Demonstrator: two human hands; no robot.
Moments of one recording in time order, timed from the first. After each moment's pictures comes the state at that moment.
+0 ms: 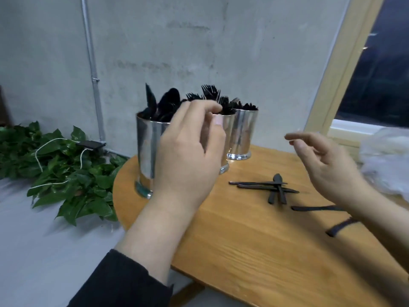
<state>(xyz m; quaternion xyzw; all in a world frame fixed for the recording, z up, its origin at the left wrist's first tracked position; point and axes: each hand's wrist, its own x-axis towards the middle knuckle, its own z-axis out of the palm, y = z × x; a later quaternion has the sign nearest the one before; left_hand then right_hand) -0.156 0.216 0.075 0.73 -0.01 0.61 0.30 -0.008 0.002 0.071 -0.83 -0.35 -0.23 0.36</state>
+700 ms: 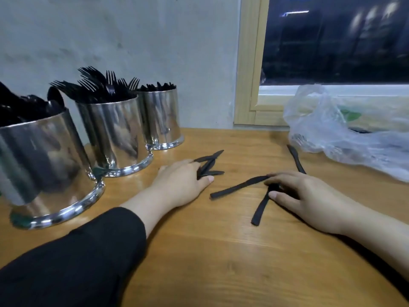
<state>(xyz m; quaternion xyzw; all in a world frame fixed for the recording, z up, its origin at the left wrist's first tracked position) 0.017 0.117 0.001 1.00 0.02 0.04 0.06 0.042 -0.171 -0.010 -0.94 -0.30 -0.07 0.17</state>
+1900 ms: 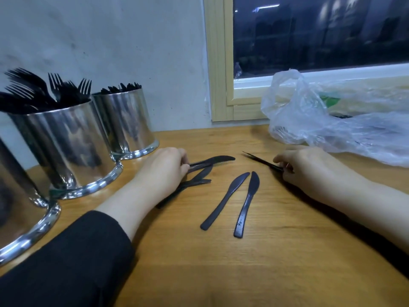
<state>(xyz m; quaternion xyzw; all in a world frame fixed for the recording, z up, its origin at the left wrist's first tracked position) 0.062 0.101 0.014 0.99 0.01 0.13 0.08 0.072 -0.185 0.009 -0.97 -0.18 -0.13 0.09</state>
